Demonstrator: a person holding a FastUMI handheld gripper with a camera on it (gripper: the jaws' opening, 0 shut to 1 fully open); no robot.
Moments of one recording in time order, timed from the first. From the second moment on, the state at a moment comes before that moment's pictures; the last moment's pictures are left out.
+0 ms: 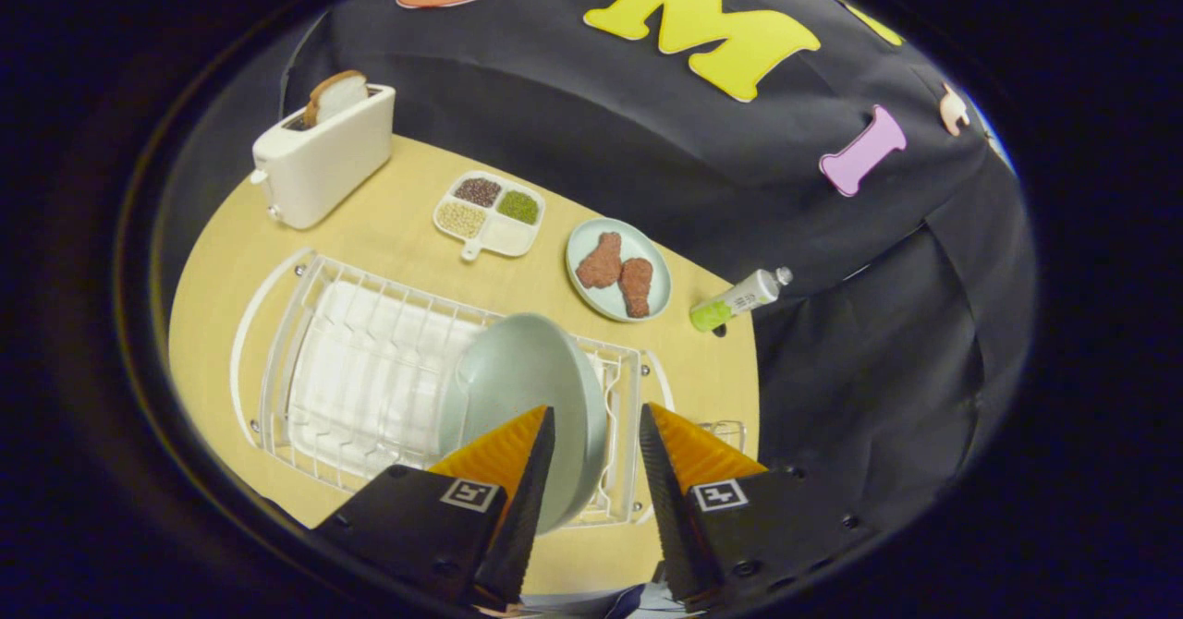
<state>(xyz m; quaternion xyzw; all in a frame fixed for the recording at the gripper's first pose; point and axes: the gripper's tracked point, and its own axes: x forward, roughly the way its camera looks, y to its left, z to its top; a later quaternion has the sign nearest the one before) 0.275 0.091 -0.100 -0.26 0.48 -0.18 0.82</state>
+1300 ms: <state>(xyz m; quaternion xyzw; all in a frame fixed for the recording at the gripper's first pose) 0.246 0.103 -0.091 -0.25 0.44 -0.29 0.81</state>
